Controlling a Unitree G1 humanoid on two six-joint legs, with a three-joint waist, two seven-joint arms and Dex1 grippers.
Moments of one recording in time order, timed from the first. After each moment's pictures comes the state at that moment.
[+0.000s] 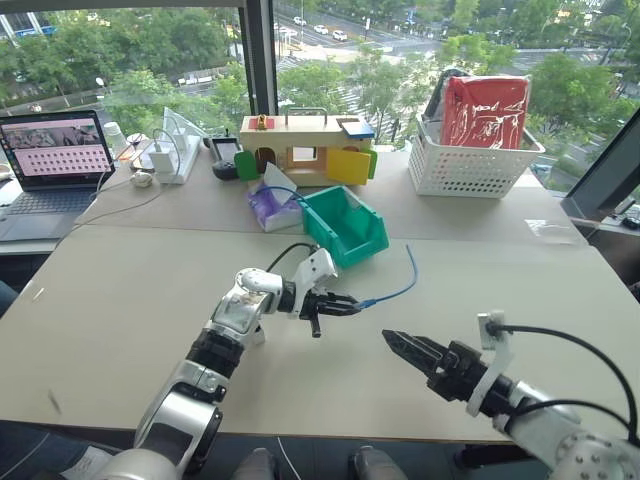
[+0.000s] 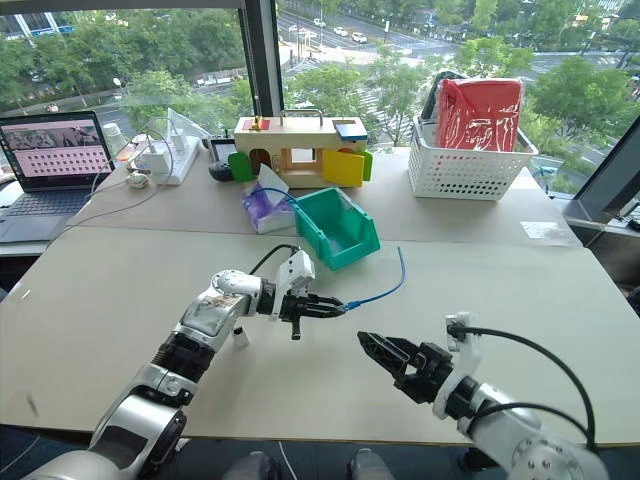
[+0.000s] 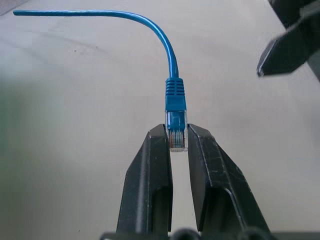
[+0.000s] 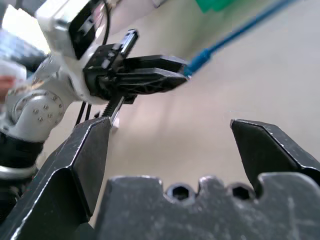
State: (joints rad) left arm -0.67 0.24 -0.24 0.29 -0.16 0.44 -1.16; right arm -0.02 0.10 -0.70 -0.79 0.93 1.57 0.30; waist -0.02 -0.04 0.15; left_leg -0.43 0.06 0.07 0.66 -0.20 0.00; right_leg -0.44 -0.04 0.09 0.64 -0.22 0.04
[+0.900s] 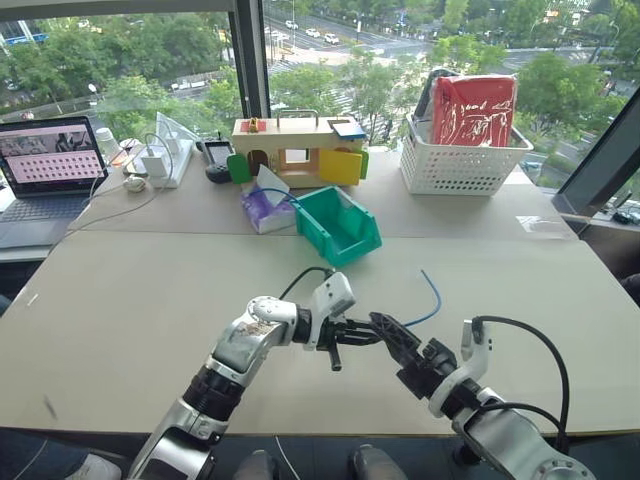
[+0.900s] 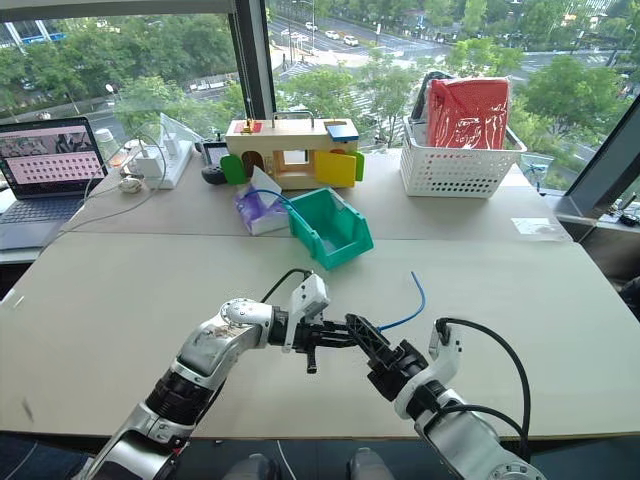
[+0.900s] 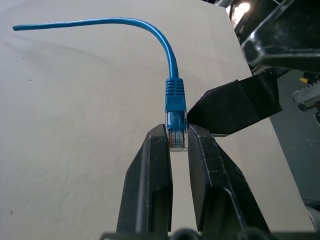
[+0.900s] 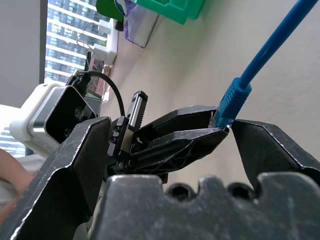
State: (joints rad) left arm -0.52 0.23 -0.34 -0.02 -0.24 0.61 -1.03; right arm 0.16 -0.01 -0.30 -0.70 1.61 0.98 -0.45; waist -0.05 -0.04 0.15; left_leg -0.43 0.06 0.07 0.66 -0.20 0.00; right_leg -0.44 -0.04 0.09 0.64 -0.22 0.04
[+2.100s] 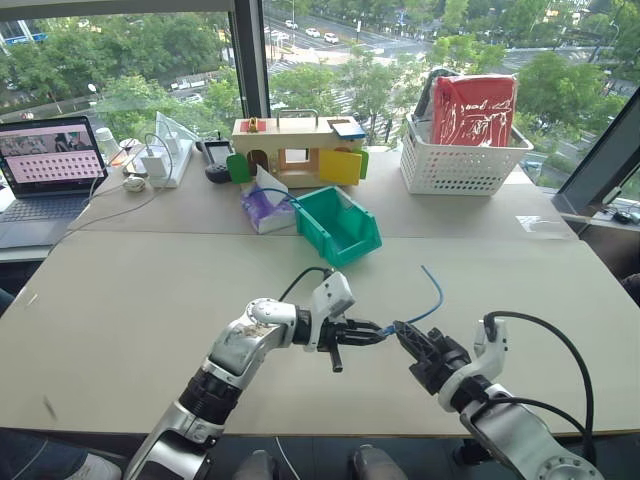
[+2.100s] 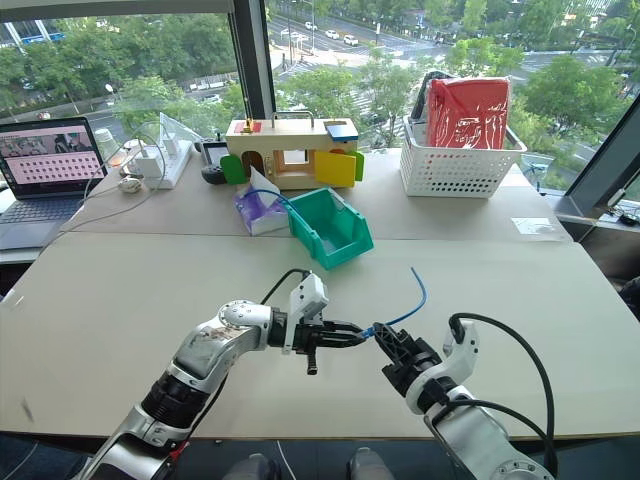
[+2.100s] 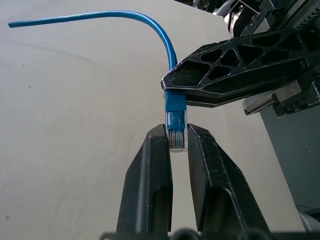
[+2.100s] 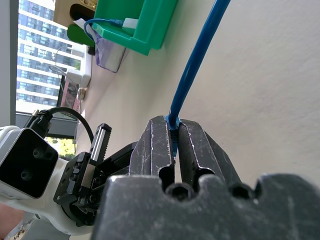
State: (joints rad) left arm -0.52 0.25 -0.35 -0.04 -0.30 0.62 -0.99; right arm 0.21 -0.28 -0.11 -0.68 1.61 0.61 -0.48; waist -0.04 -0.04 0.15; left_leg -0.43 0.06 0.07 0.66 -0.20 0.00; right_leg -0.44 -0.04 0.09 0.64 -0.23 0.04
